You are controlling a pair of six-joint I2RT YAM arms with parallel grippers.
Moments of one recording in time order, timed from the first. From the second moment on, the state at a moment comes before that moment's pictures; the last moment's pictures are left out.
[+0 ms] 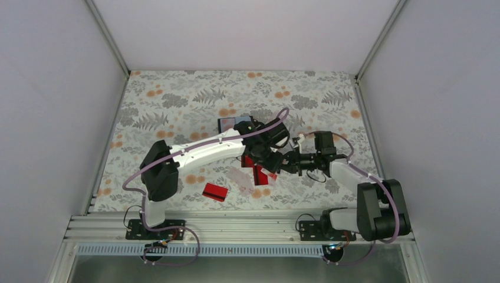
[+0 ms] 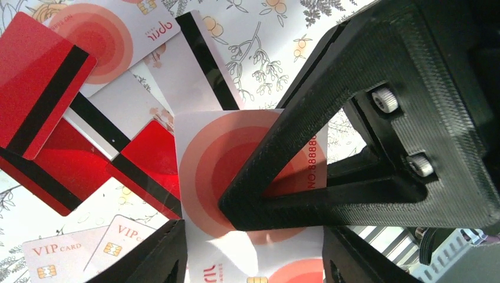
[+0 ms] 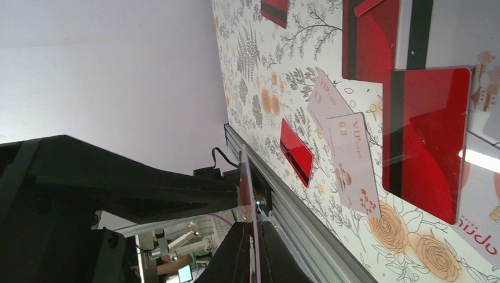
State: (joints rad) left arm -1.06 1.91 1.68 -0.94 0.13 -0.46; right arm 0.16 1.29 0.49 -0.16 -1.20 0.70
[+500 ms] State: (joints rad) left arm -1.06 1.91 1.70 -0.95 0.16 -0.46; right arm 0.16 1.23 0.50 -0.15 -1.24 0.70
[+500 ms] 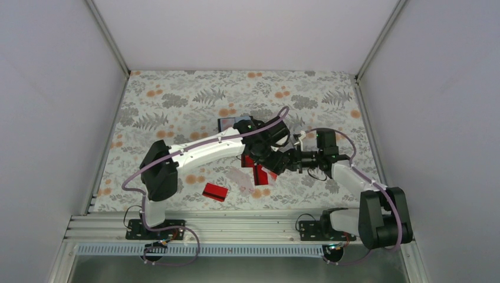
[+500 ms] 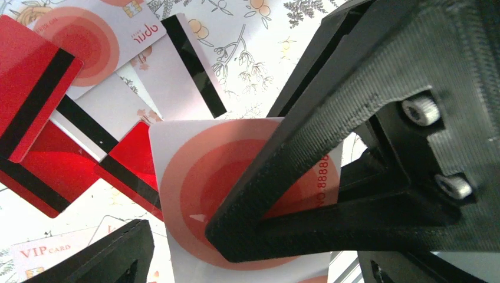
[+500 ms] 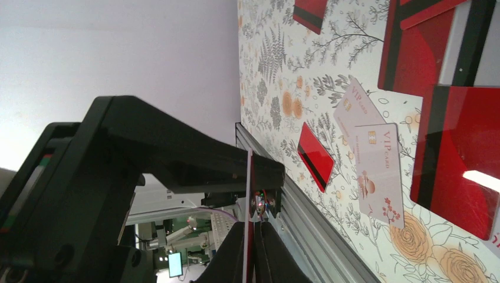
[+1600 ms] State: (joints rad) left arm -0.39 1.46 1.38 -0.69 0.96 -0.38; right arm 0.20 1.30 0.86 -0.15 -1.31 0.74
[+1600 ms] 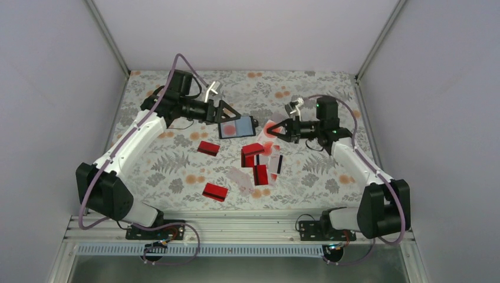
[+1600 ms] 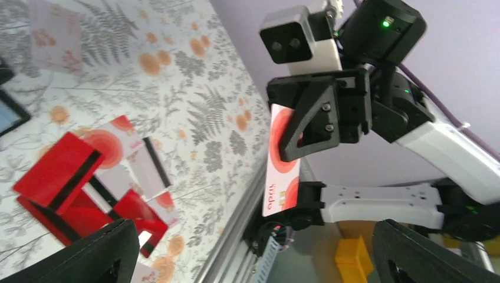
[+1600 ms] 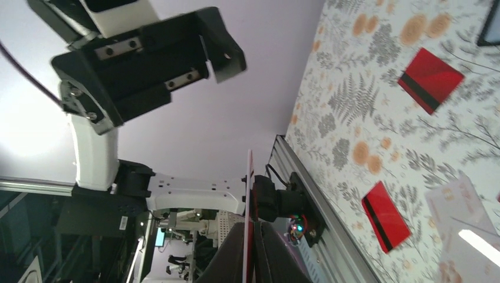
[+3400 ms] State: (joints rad) left arm -0.47 1.59 1.42 -0.39 1.27 -0.51; right arm 0.36 1.52 1.27 -0.22 -1.40 0.72
